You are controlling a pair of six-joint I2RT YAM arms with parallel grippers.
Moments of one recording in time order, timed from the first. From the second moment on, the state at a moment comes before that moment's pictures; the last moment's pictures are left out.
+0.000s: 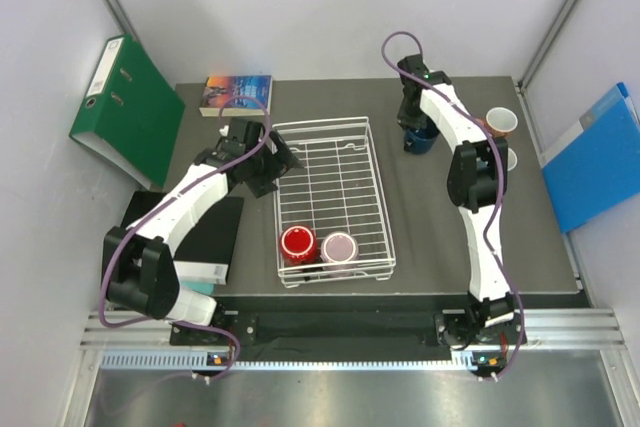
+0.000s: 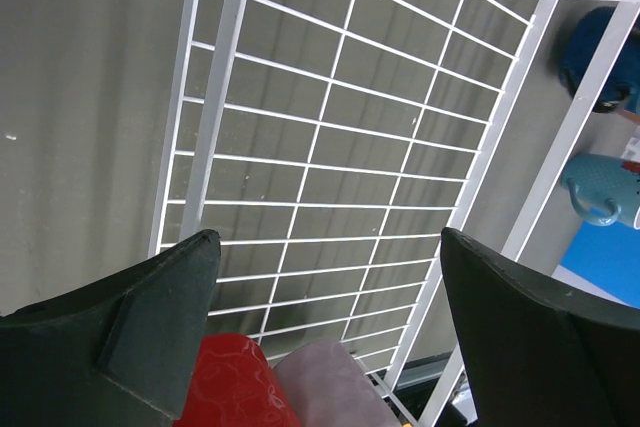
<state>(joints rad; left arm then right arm) -0.33 1.44 1.11 -0.53 0.13 -0.94 0.26 2.36 2.25 -0.97 0.25 0.58</state>
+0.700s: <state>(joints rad) -0.34 1.50 1.16 -0.54 0.14 -0.88 0.26 2.38 2.23 -0.91 0.24 0.55</state>
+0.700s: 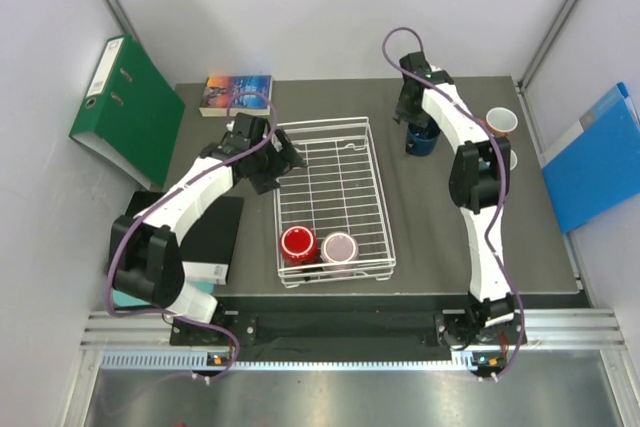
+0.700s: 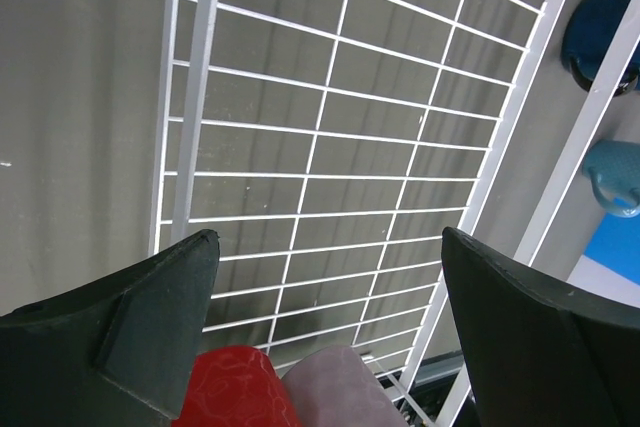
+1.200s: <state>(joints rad) -0.35 1.48 1.17 -0.55 0.12 -0.80 0.27 1.87 2.01 -0.79 0.15 0.55</state>
